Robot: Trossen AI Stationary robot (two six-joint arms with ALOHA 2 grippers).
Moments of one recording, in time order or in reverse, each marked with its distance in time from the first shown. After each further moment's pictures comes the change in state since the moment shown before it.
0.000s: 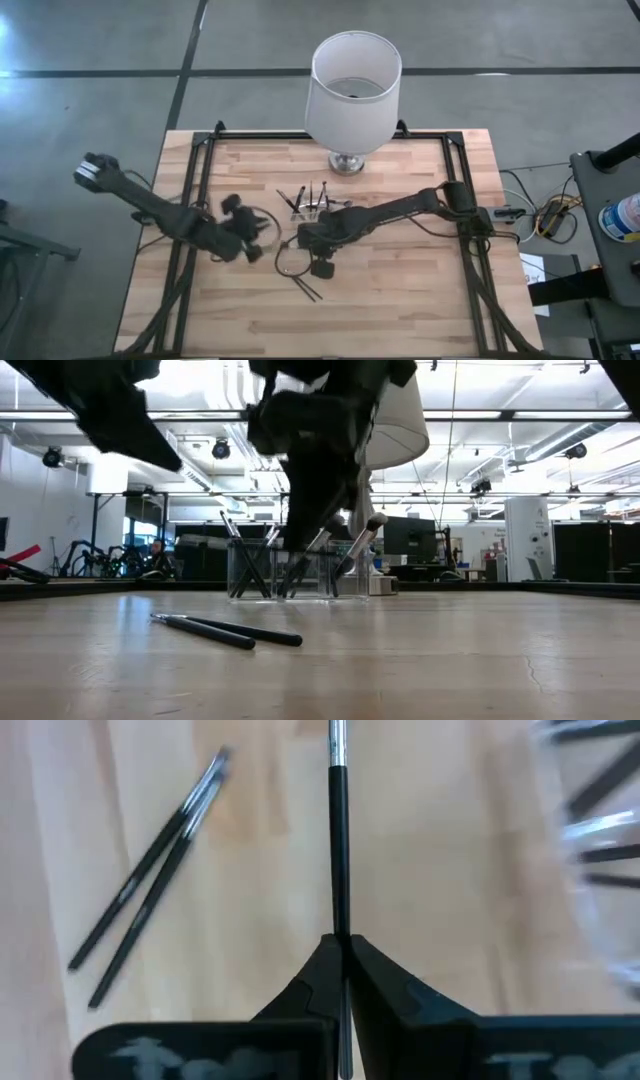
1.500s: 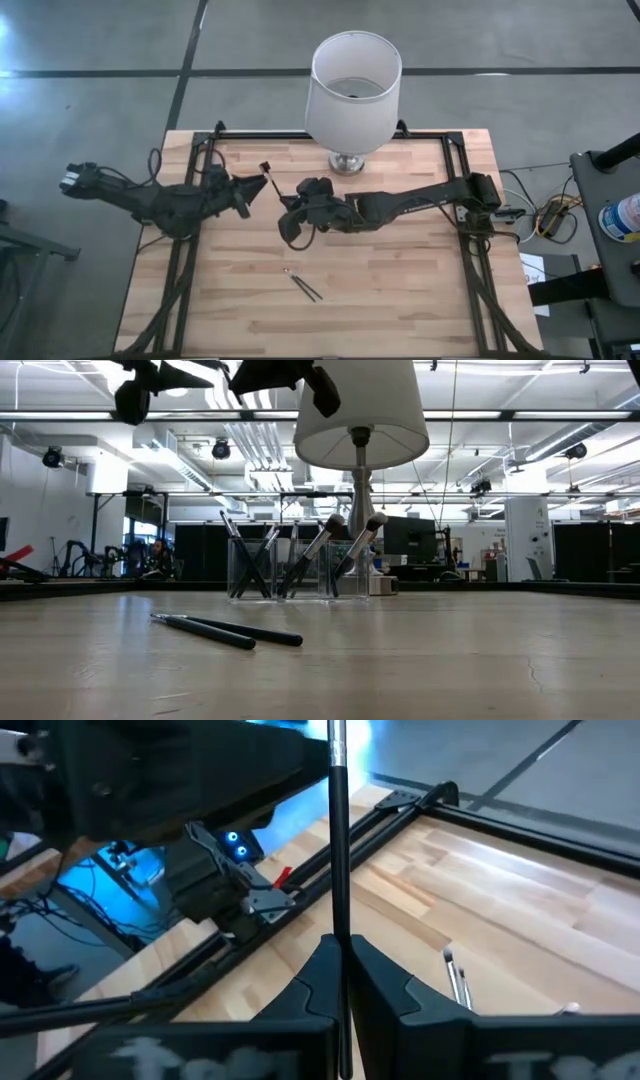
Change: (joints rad) left arm 0.190 -0.327 -0.048 0.519 -0.087 -0.082; right arm 0.004 -0.199 0.009 0.530 0.561 0.349
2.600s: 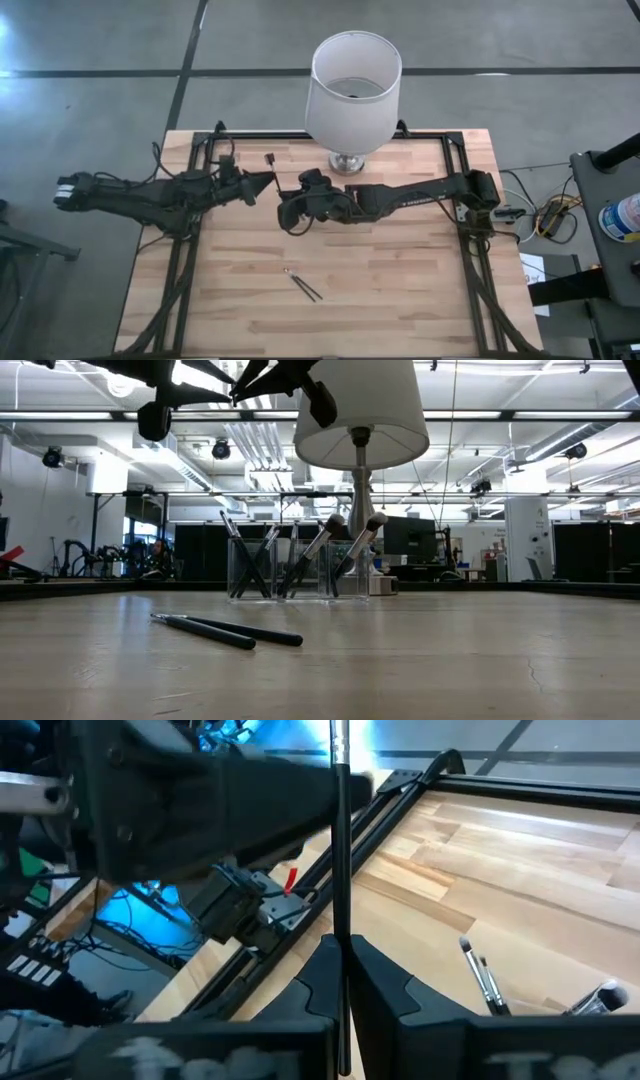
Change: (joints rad) left arm 0.230 0.031 0.000 -0.001 0.328 -0.168; right arm -0.049 -0.003 0.000 0.003 -0.076 0.184
